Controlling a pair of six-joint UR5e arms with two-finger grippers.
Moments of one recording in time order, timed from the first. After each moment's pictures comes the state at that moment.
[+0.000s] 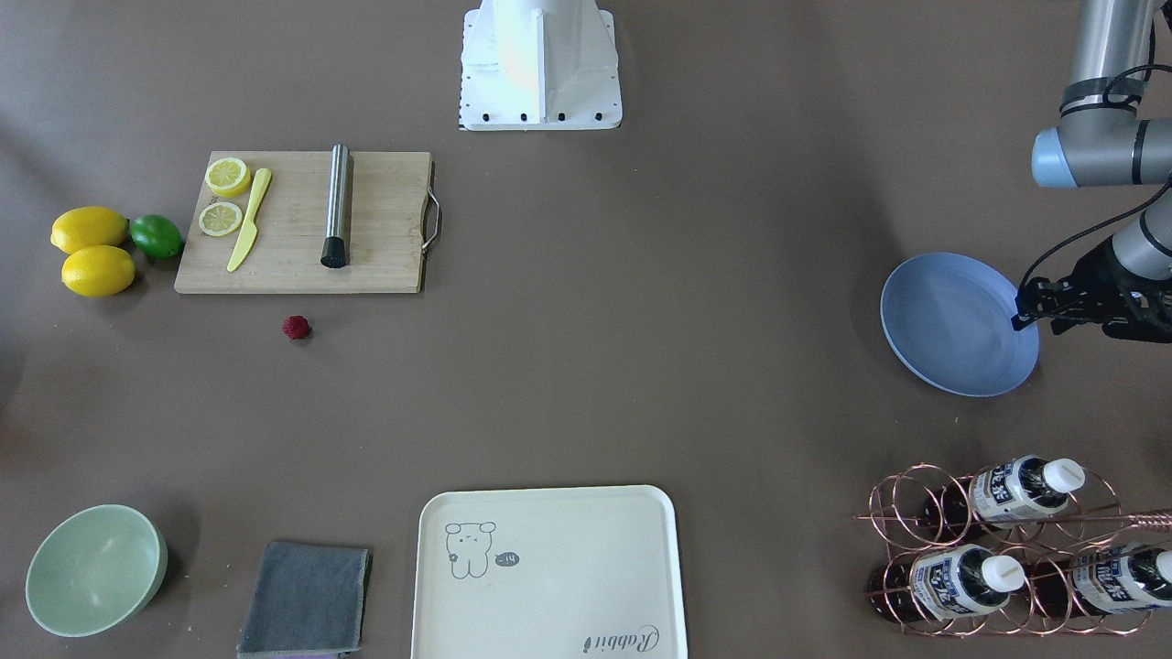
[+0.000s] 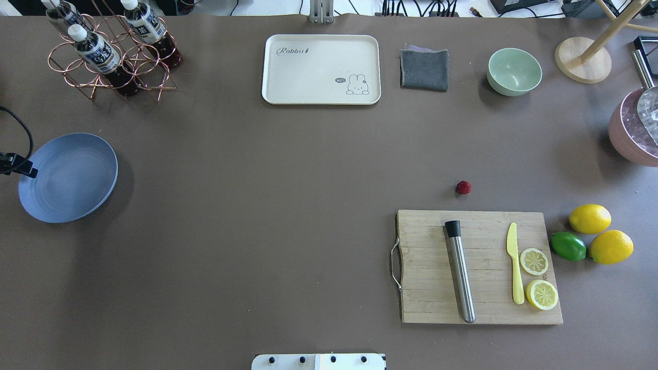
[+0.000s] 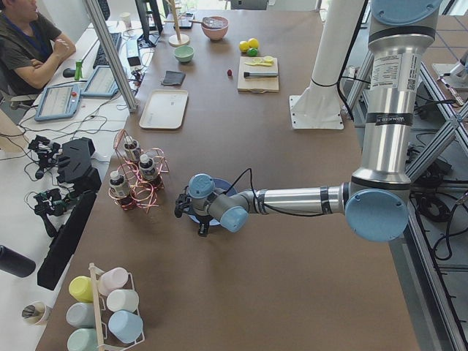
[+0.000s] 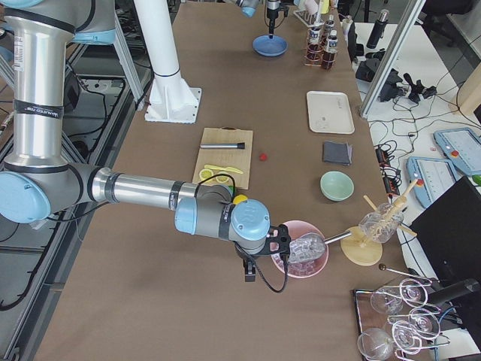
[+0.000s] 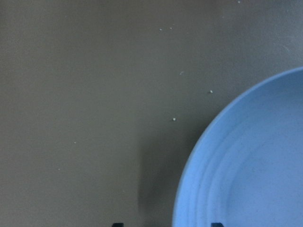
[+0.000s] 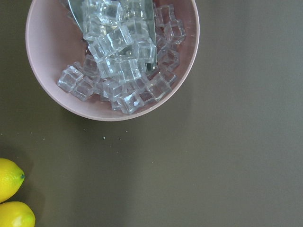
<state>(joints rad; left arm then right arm) -1.13 -1.61 -1.36 -2.25 -2.27 -0.55 1.67 -1.70 1.63 -1.58 2.41 -0.20</state>
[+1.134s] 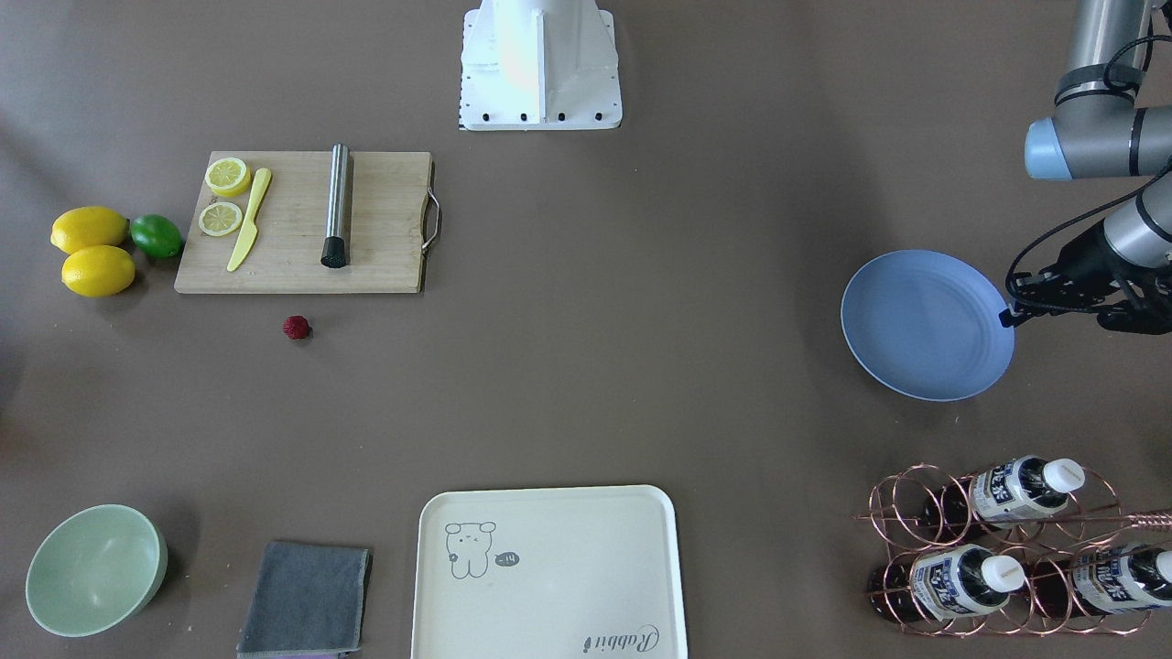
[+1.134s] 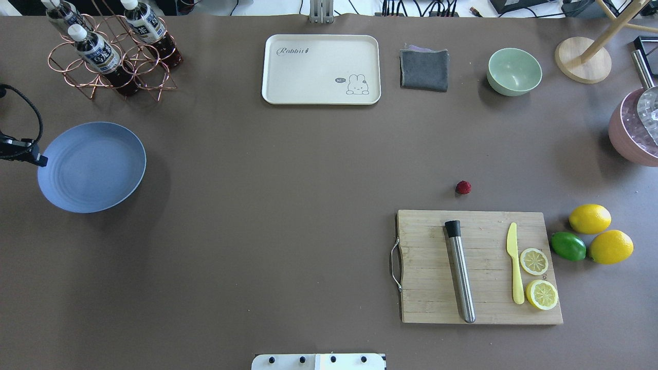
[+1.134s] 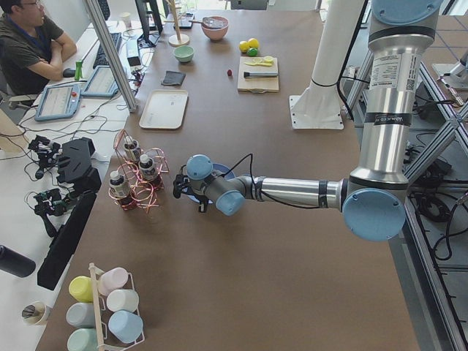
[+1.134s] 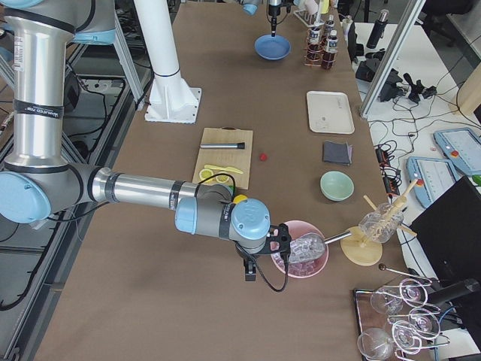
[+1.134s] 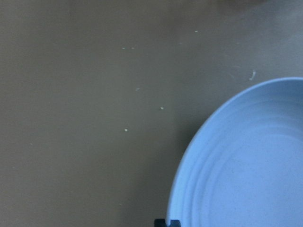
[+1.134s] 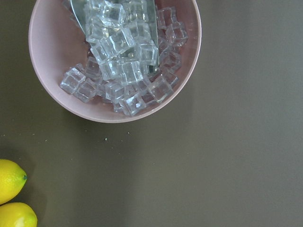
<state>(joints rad) -1.13 -1.64 -1.50 -2.23 -2.37 -0.73 1.67 -1.70 1.64 -1.58 2.42 -0.20</state>
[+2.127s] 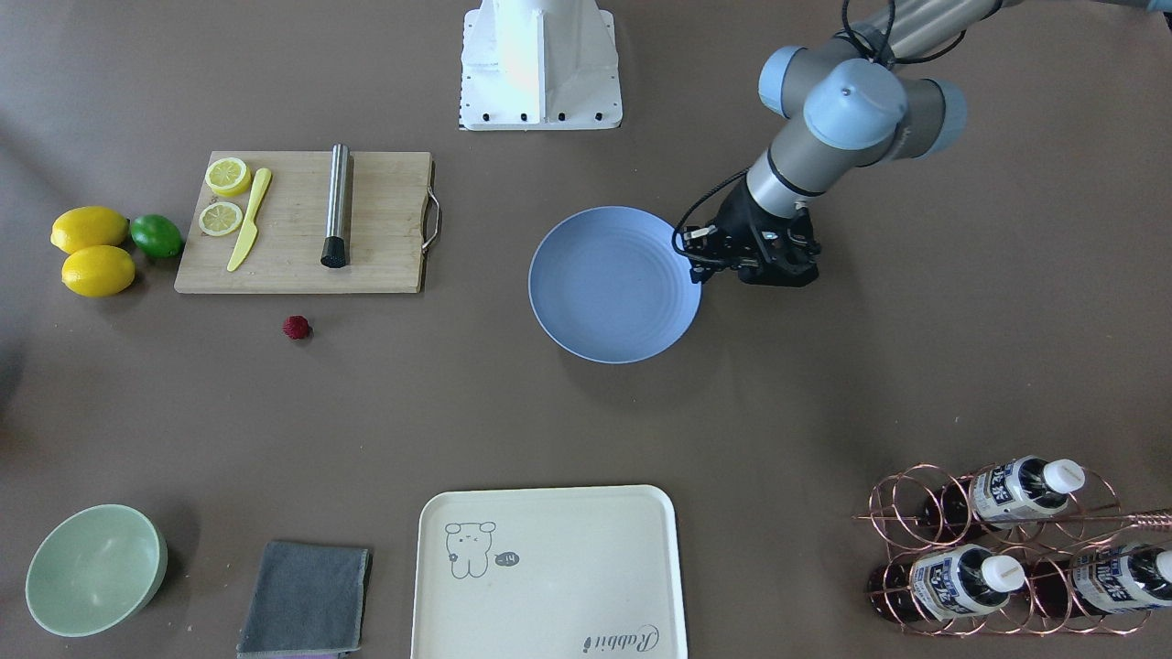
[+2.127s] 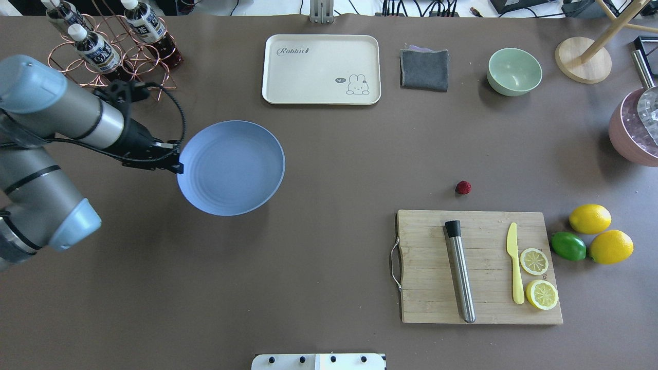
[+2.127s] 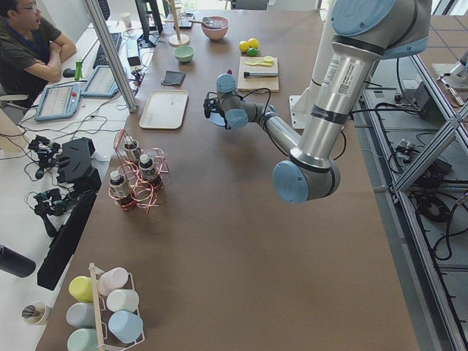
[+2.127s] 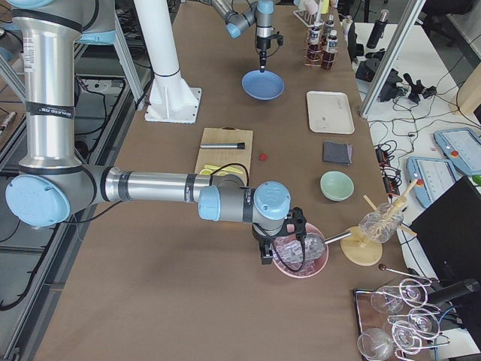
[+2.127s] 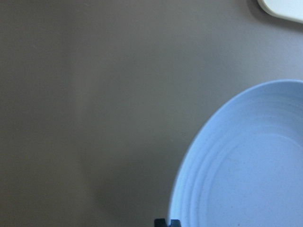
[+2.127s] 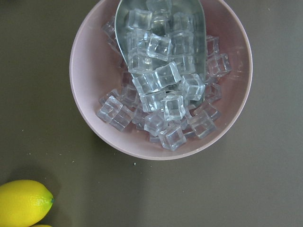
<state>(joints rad) -0.63 -2.00 -1.73 -1.97 -2.08 -1.29 1.58 -1.63 1.64 -1.58 2.42 -0.13</state>
